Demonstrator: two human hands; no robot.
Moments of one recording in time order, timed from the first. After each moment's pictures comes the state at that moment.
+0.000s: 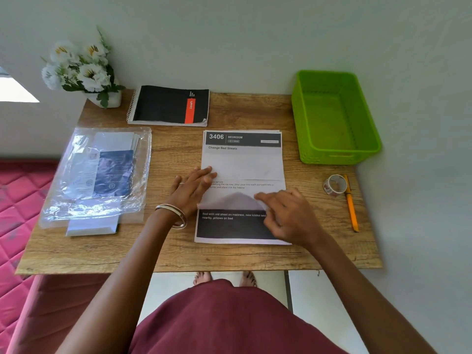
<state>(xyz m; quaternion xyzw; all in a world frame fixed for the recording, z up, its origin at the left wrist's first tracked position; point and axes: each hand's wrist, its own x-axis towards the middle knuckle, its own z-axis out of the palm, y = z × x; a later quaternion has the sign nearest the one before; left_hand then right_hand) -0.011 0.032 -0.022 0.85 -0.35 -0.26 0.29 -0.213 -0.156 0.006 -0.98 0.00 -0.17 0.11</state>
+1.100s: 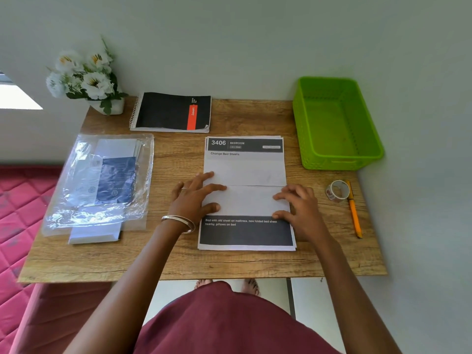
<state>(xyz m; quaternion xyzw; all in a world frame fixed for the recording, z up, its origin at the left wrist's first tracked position) -0.014 0.030 -0.021 0.87 -0.43 -0.16 0.16 -0.211 -0.183 -0.017 -0.92 0.25 -0.06 0.29</state>
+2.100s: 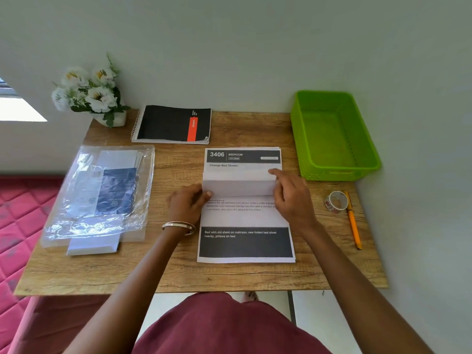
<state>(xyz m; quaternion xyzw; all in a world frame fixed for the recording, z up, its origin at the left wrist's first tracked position) -0.001 0.022 -0.033 0.88 -0.27 -0.14 0.37 -0.158 -0.192 -0.005 -0.93 0.17 -0.27 0.19</state>
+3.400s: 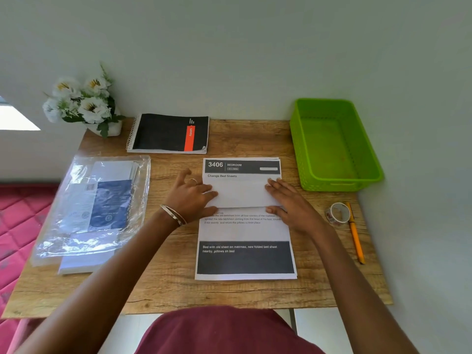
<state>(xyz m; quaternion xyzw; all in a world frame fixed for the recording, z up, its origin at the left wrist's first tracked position) 0.043 -0.003 -0.005 0.78 -0.62 0.09 -0.04 -0.153 -0.233 -0.021 -0.96 0.13 0.05 0.23</state>
